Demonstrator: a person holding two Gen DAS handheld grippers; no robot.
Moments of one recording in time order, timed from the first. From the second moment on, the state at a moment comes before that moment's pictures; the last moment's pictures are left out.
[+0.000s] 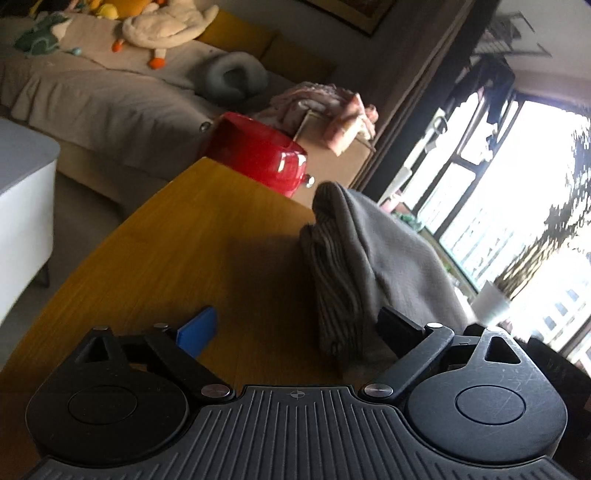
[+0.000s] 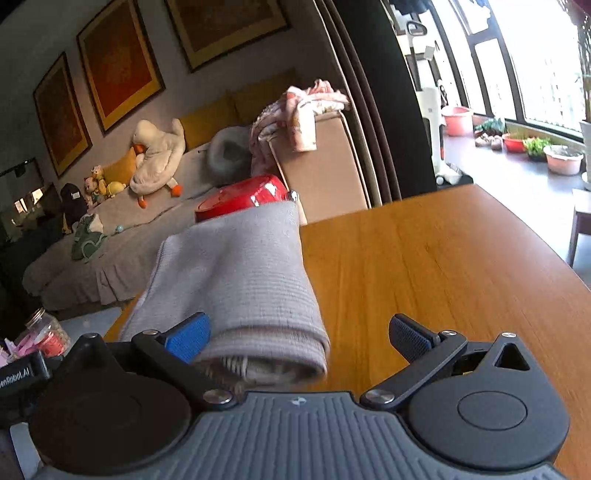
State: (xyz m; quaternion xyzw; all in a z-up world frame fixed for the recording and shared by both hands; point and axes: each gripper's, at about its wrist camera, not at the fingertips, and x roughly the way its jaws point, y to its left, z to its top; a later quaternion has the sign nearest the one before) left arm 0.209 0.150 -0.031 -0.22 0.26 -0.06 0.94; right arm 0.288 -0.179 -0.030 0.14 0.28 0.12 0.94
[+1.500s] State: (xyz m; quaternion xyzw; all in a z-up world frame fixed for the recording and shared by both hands) left arm 0.140 0.067 -0.026 -0.02 0.35 0.05 0.94; right arm 0.222 -0.164 -0.038 -0.02 0.36 0.07 0.93
